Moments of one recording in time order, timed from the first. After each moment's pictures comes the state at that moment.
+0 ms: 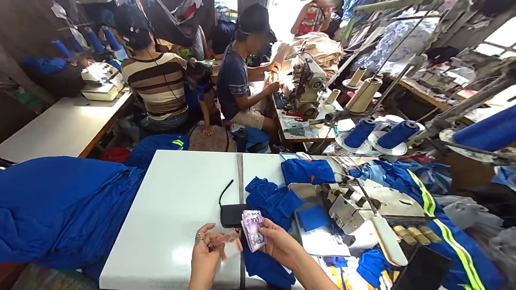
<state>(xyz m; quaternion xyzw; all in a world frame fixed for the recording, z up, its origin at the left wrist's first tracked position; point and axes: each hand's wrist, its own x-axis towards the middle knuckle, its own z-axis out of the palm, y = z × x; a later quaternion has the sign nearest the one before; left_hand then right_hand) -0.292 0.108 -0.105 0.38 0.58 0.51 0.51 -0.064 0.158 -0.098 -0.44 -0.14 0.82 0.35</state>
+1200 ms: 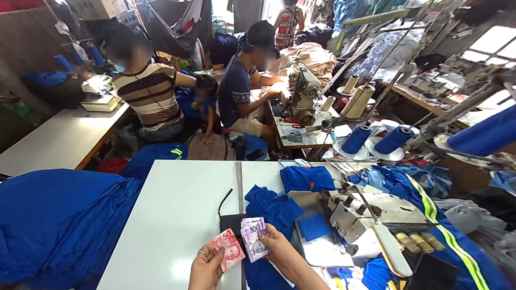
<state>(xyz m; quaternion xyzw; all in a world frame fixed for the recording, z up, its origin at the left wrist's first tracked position) -0.281 0.114 -0.073 0.12 0.57 0.51 0.63 -0.071 0.161 -0.085 -0.53 -0.23 0.73 0.35</state>
